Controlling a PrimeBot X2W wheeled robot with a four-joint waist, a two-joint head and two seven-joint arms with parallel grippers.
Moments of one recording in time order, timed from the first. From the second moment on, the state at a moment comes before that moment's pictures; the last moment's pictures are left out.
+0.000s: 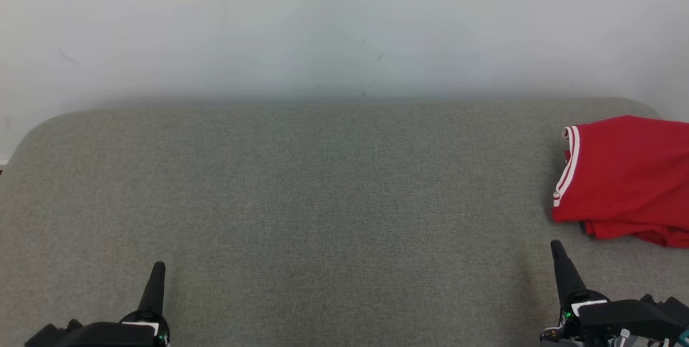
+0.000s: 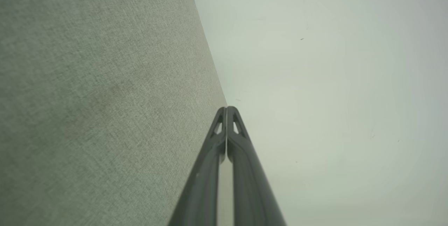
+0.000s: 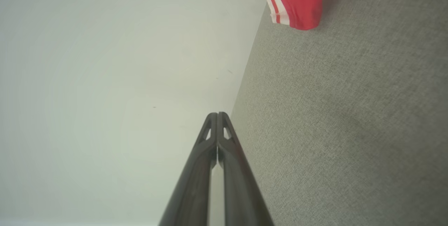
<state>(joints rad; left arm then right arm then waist) -0.13 0.05 0.12 0.32 -1.38 -0.12 0.09 -0.07 -0.05 -0.09 0.24 1.37 0.13 0.06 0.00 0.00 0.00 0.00</state>
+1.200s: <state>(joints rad) -0.17 0.05 0.13 0.31 -1.60 -0.13 0.16 -0.10 -0.05 -0.10 0.24 1.62 0.13 0.06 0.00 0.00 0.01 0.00</state>
